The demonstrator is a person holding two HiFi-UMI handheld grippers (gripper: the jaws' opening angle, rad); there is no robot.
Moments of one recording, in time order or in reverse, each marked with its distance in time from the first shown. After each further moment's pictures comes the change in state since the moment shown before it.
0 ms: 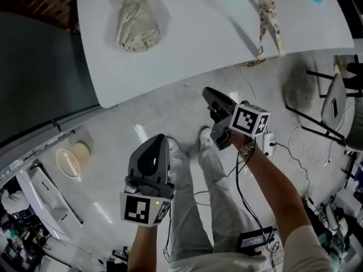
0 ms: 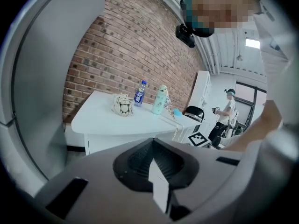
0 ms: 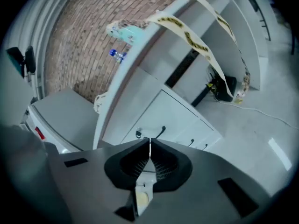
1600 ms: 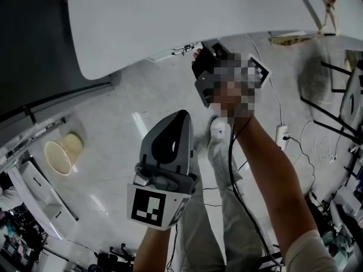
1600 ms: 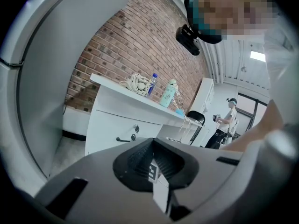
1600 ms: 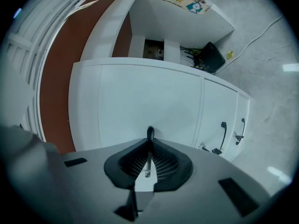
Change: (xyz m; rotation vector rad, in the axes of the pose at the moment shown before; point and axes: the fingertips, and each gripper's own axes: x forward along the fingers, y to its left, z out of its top) left arm 0.022 0.059 -0.083 -0.092 -0.094 -0.029; right arm 0.139 -0.033 -0.001 0.446 -0.373 0.223
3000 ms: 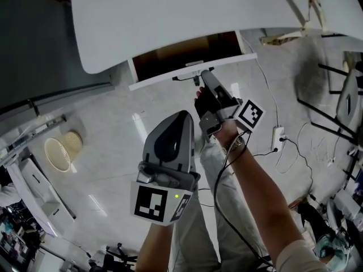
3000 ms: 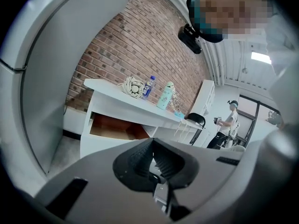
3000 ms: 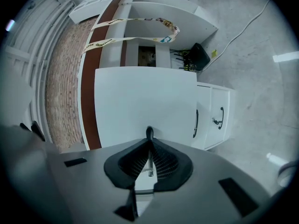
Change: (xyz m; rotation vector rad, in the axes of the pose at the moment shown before) left arm -0.013 -0.039 0.004 -0.011 -0.027 0.018; right arm -0.111 -0.006 -0.037 0.084 0.017 0.025
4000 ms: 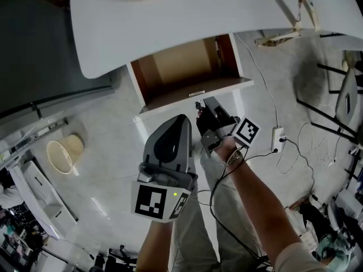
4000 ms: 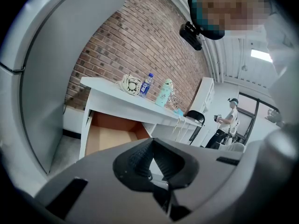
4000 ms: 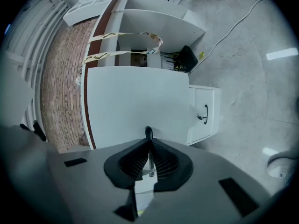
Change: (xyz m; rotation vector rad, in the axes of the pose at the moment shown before) left arm 0.002 -0.003 -0.005 0.009 0.027 -0.001; right arm -0.049 -0.030 -0.016 0.045 0.002 -0.072
